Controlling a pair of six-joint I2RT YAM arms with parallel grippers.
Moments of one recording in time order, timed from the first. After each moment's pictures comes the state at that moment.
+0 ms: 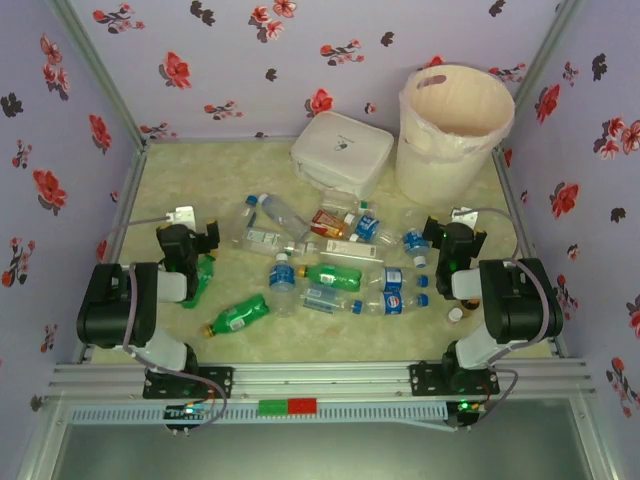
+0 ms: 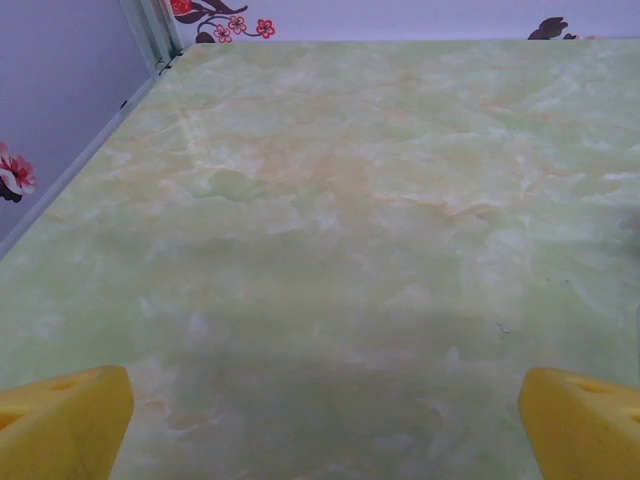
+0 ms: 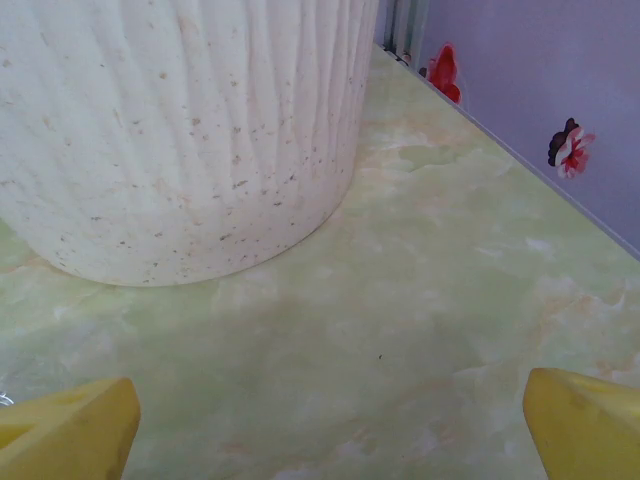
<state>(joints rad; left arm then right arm) -0.02 1.56 0.37 0.81 -0.18 0.01 0.05 1.56 0.36 0.82 0.34 0.13</state>
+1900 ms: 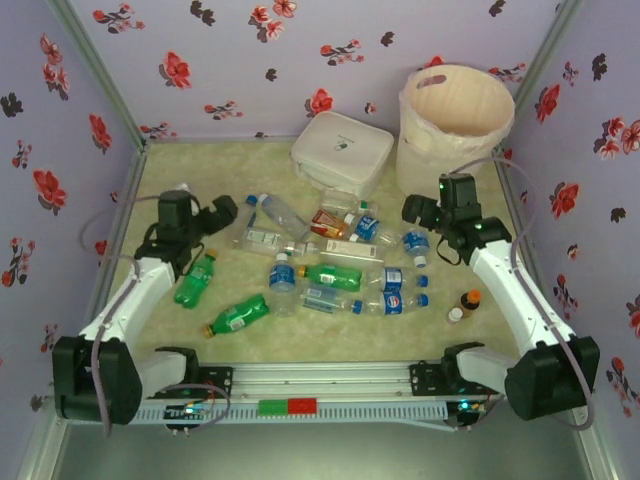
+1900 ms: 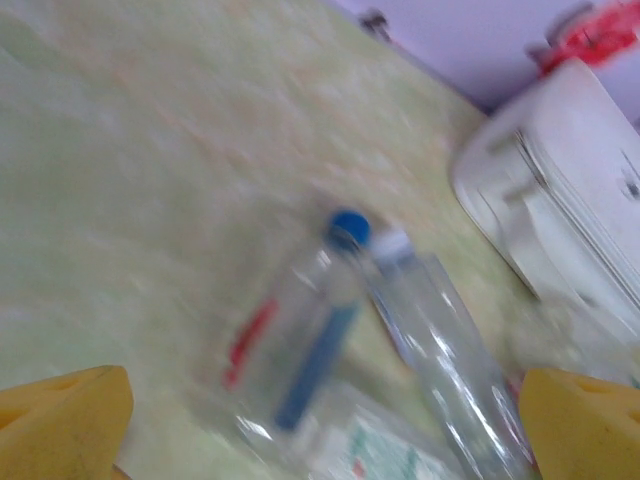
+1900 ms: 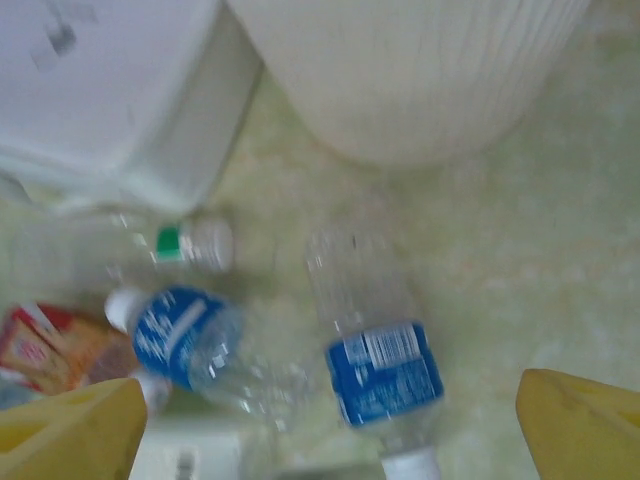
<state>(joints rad) -0.19 1.14 0.74 -0.21 0.05 -0.63 0.22 1.18 1.01 -0.66 0.08 0.42</state>
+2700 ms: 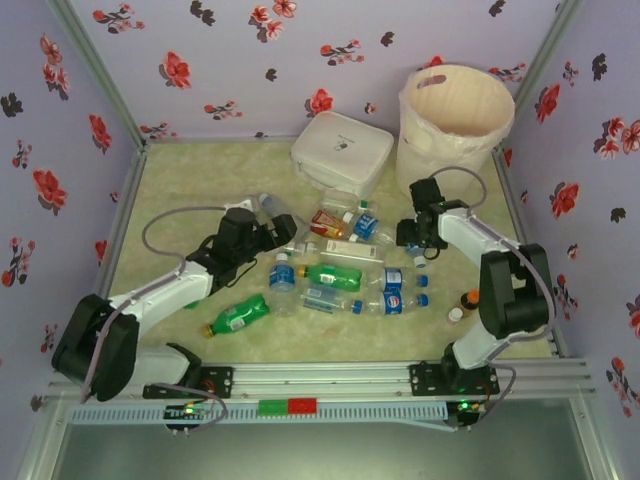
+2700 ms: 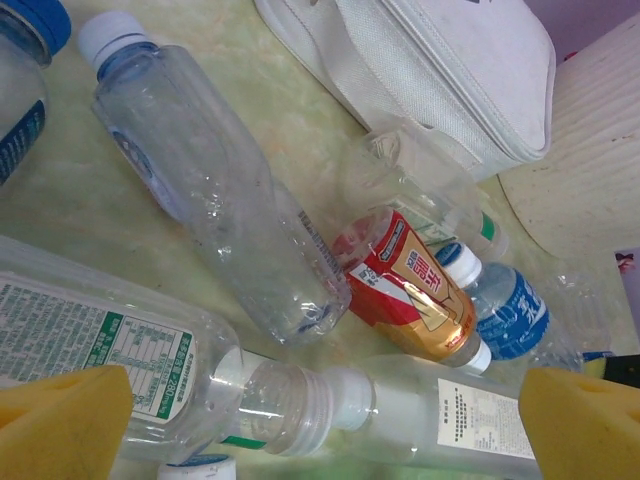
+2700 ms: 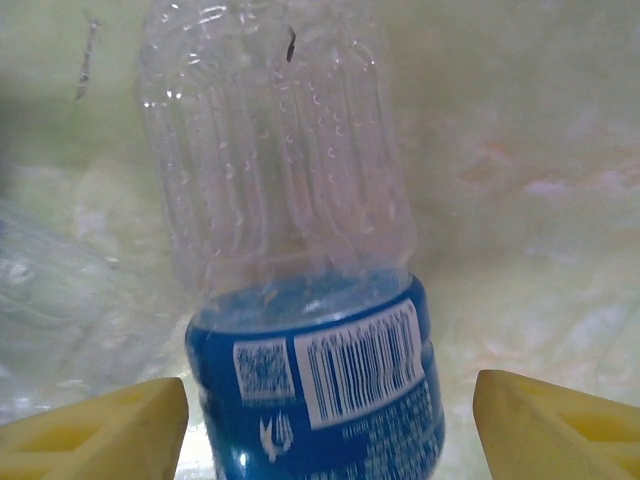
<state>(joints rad) -0.58 1.29 0.68 0.06 -0.03 -0.79 0.23 1.63 1.04 -0.64 0.11 0.27</state>
